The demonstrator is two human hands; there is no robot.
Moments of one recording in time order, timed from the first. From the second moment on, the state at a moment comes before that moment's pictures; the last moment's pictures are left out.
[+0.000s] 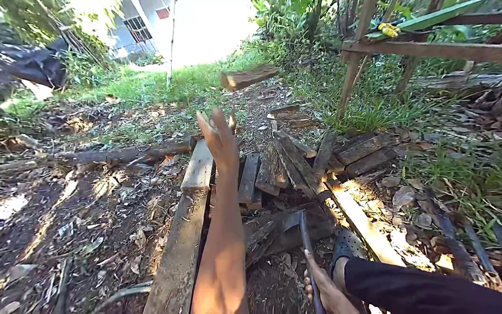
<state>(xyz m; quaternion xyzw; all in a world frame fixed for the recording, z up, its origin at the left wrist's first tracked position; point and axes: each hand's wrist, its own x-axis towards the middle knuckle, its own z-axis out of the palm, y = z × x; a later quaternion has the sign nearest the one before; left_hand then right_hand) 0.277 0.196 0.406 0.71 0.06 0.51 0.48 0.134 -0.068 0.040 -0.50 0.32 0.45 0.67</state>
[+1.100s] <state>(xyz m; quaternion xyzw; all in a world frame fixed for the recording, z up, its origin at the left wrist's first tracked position) 0.059 0.215 0.047 0.28 0.59 0.39 0.65 0.135 -0.076 0.032 -0.48 0.36 0.46 0.65</state>
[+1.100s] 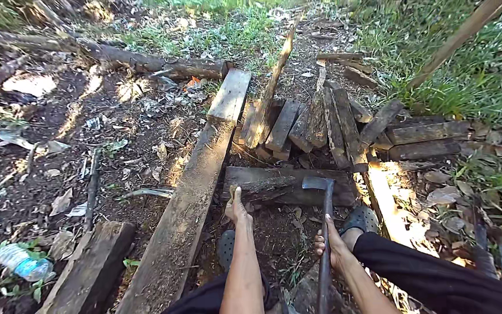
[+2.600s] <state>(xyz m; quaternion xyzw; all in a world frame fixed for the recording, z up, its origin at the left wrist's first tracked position) 0.076 0.148 -0.024 0.68 0.51 0.03 0.53 0.124 -0.068 0.072 -0.75 0.12 0.43 0.48</state>
